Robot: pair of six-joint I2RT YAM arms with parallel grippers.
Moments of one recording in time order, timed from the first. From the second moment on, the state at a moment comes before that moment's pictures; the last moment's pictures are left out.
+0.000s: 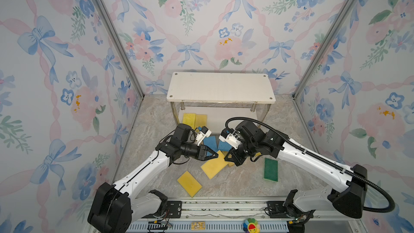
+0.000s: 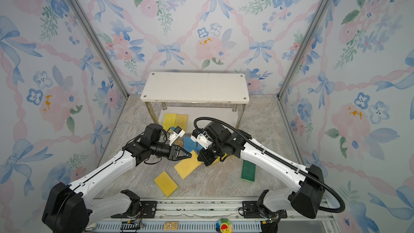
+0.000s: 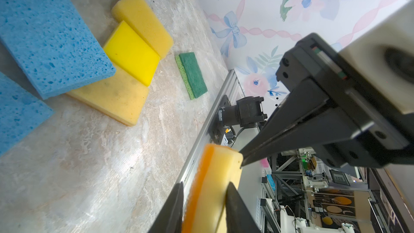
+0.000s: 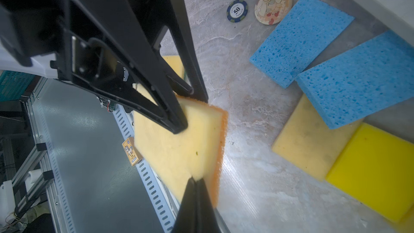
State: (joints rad) left arm -0.48 1.16 0.75 -0.36 0.95 -0.41; right arm 0.88 1.36 1.25 -0.89 -0.39 0.16
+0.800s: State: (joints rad) left arm -0.56 0.86 0.41 0.09 0.27 -1.13; right arm 0.99 1.05 0.96 -0.72 0.03 0.76
